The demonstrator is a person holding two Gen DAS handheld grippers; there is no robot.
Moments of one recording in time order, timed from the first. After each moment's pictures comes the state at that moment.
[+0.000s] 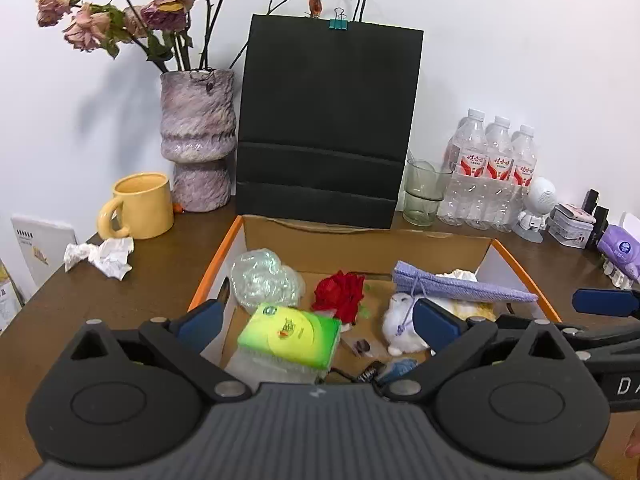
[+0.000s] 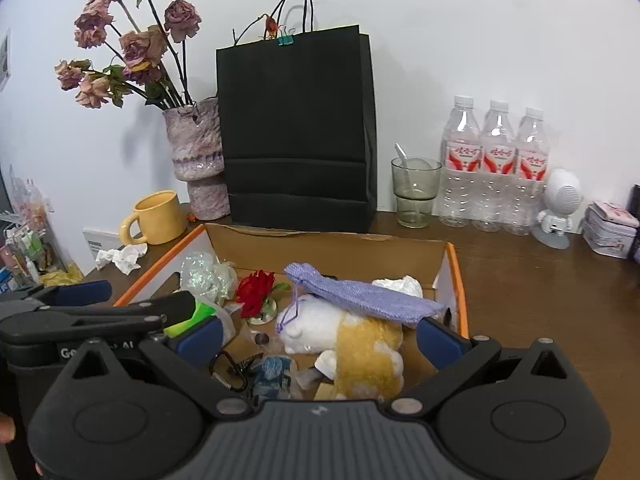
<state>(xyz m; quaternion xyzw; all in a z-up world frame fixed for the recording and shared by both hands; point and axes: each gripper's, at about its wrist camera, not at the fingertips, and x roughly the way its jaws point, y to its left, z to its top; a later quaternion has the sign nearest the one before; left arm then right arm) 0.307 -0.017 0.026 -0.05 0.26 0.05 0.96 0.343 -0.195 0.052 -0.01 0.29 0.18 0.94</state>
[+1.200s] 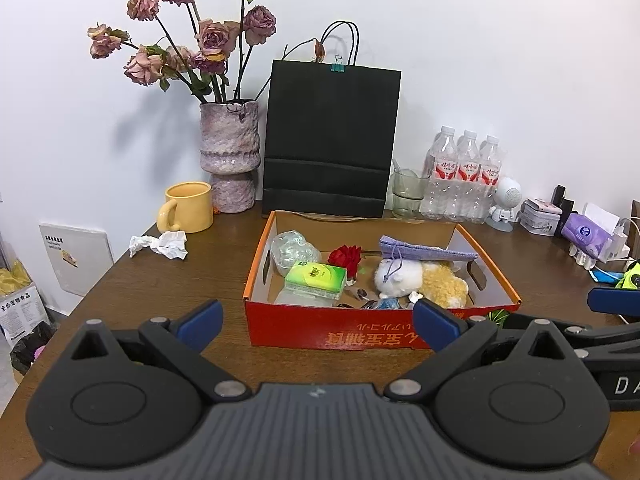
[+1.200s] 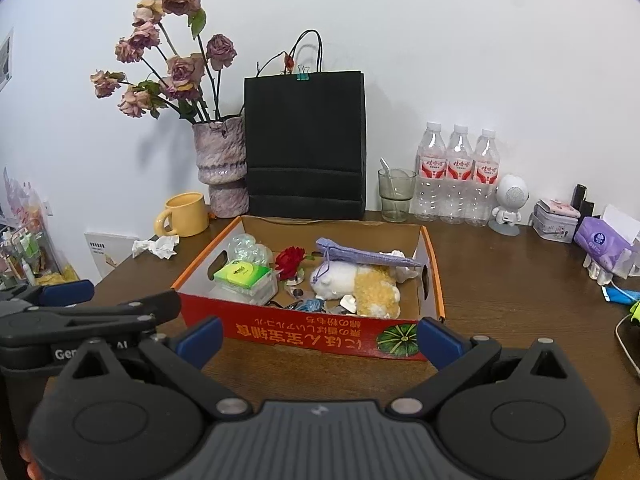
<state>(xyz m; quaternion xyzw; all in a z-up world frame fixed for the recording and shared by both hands) 0.168 -0.012 0.068 -0.04 0.24 0.05 0.97 0.189 -0.188 0.096 -0.01 0.28 0.14 0.95</state>
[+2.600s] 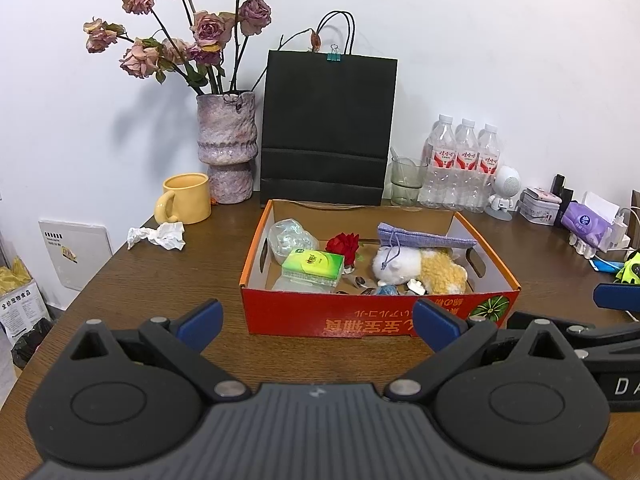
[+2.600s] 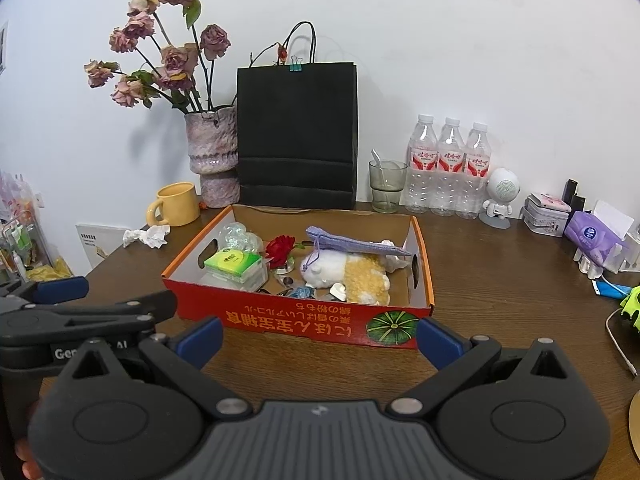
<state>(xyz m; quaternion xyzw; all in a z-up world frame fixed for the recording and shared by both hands) 0.168 -0.015 0.062 -0.03 0.25 0.04 0.97 0.184 -0.189 0.092 -0.02 0.28 0.13 0.95</state>
